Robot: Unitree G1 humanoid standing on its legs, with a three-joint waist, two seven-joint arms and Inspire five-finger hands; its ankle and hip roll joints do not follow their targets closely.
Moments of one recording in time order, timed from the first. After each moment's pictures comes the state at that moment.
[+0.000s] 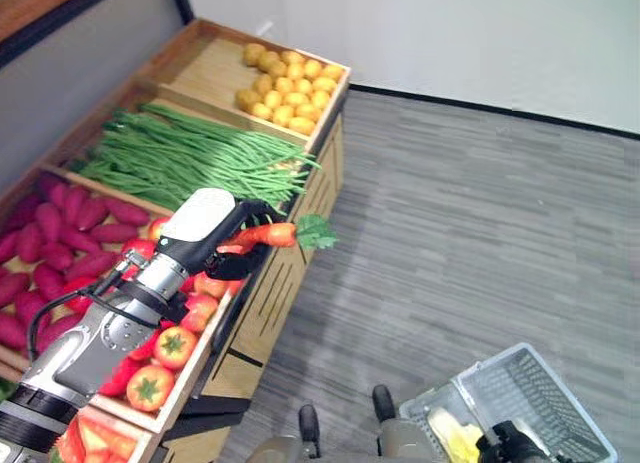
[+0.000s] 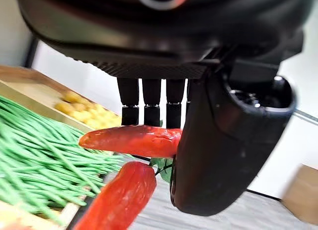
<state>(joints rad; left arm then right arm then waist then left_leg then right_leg) -0.07 1.00 -0.18 -0.11 0.30 -0.32 0.13 -0.02 -0.41 0.16 1.26 -0.28 -0.06 -0.14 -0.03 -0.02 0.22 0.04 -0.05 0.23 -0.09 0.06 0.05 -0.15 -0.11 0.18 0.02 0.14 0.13</state>
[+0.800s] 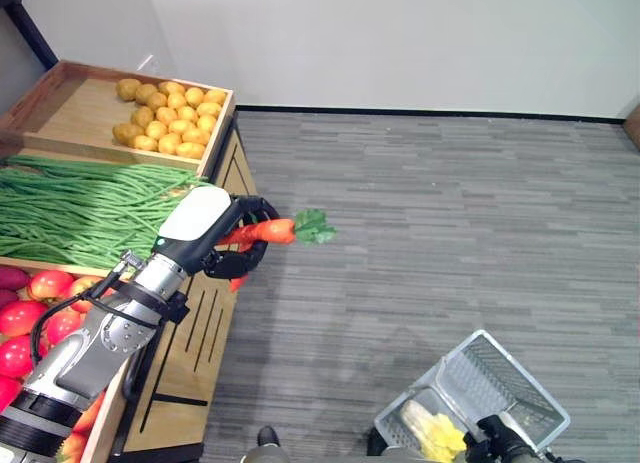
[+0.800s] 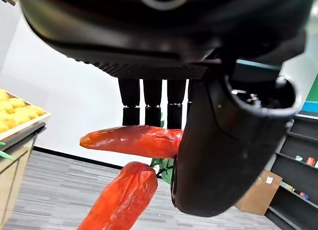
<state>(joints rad) -0.05 0.92 -0.16 -0.12 0.29 -0.31 0.12 0.03 -0.41 0.17 1.20 -0.28 -0.07 -0.13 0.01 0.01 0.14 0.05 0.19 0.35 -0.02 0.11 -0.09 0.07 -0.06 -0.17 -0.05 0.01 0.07</state>
